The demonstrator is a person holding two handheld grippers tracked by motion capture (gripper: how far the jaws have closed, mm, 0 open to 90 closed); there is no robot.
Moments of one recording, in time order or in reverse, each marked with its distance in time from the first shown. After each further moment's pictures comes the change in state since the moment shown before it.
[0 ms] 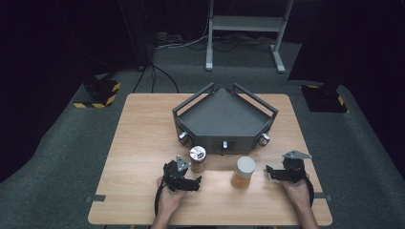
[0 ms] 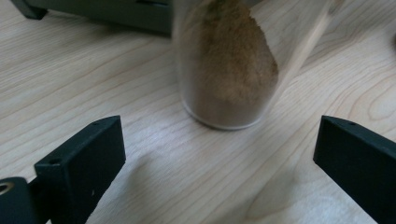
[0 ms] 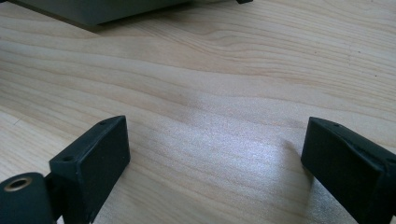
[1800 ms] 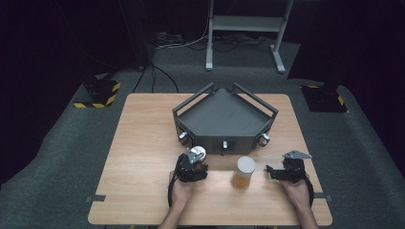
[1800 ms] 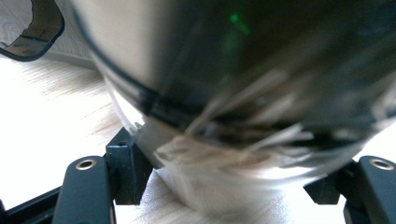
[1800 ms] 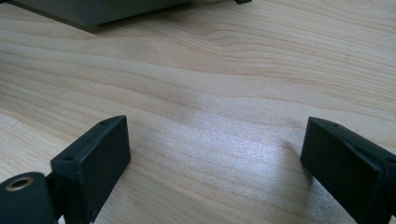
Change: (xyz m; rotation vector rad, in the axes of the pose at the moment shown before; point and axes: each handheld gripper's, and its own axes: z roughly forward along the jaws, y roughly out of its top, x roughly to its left) left arm -0.011 0.033 0.021 0.121 0.049 0.225; right arm 0.001 0.000 0.000 -0.001 -0.004 0.003
